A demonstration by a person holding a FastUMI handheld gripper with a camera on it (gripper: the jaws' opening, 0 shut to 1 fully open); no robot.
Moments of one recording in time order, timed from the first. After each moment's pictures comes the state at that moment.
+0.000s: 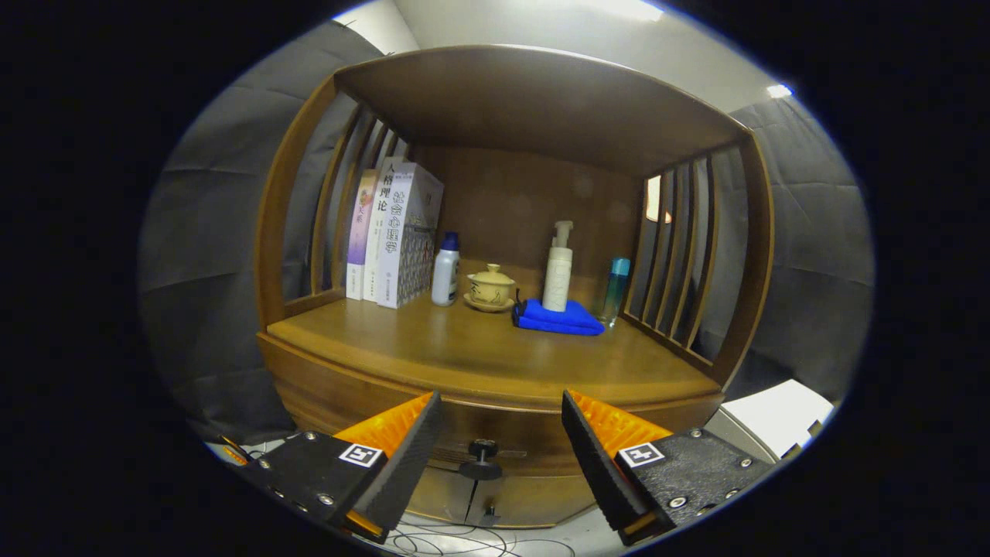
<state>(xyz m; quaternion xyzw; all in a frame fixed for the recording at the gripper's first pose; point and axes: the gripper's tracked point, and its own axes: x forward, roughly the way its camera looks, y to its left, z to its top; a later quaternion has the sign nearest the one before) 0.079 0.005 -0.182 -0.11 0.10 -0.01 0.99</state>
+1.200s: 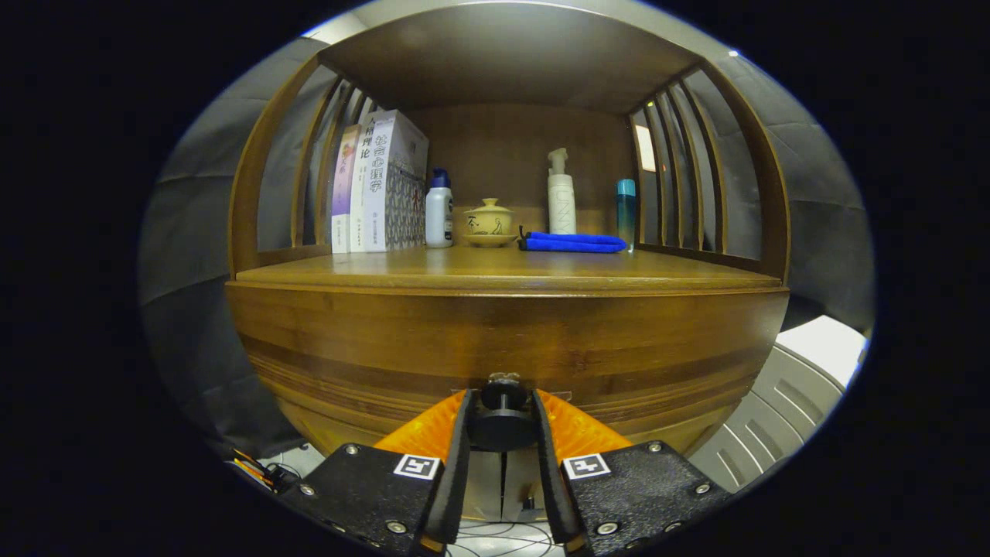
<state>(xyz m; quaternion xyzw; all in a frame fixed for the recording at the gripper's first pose) 0.093 -0.002 -0.290 -0.06 0.14 0.00 0.99</state>
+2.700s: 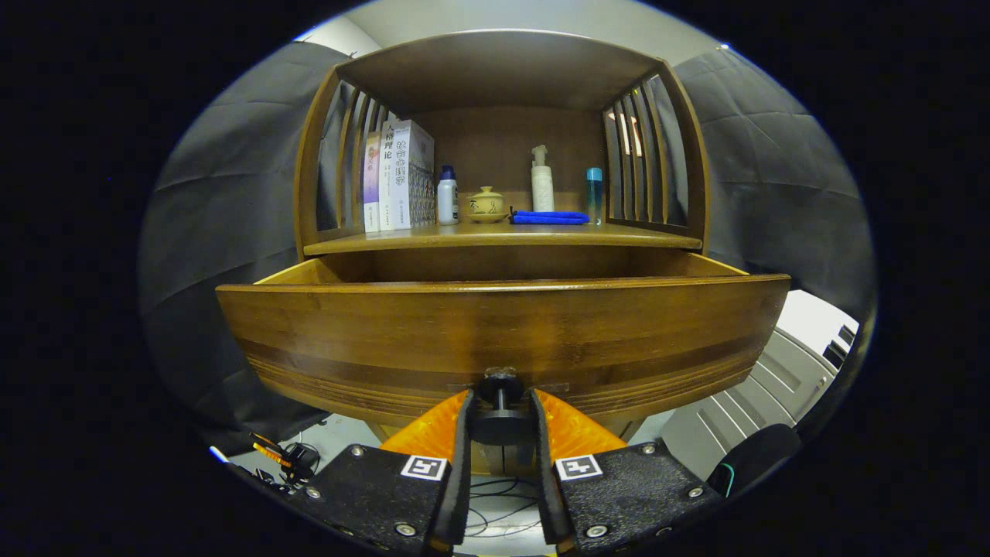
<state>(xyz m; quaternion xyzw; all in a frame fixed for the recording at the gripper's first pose) -0.059 -0.007 -0.284 -0.03 0.18 -0.01 0.98</state>
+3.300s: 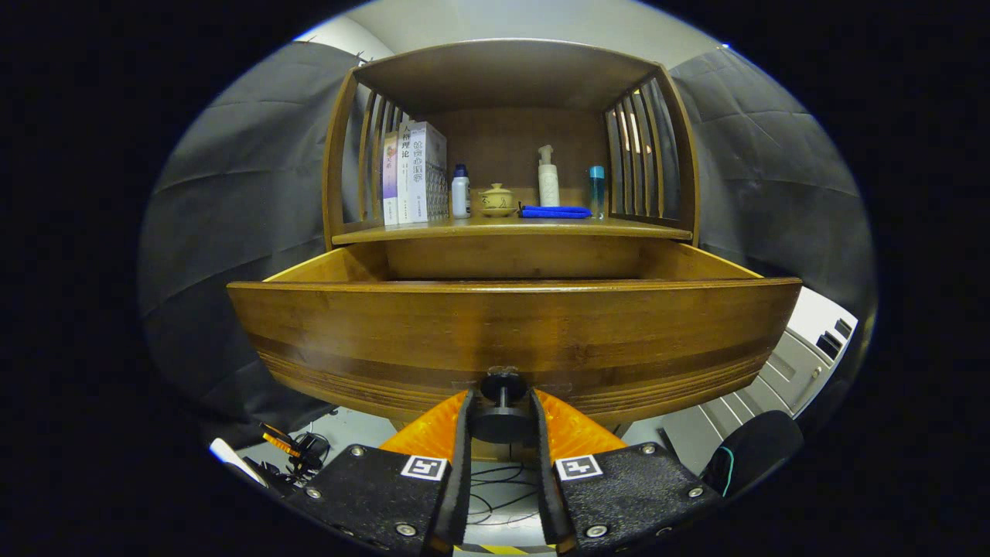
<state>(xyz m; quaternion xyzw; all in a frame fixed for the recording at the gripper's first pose) -0.093 0.001 -0.284 -0.04 0.19 0.01 0.98</state>
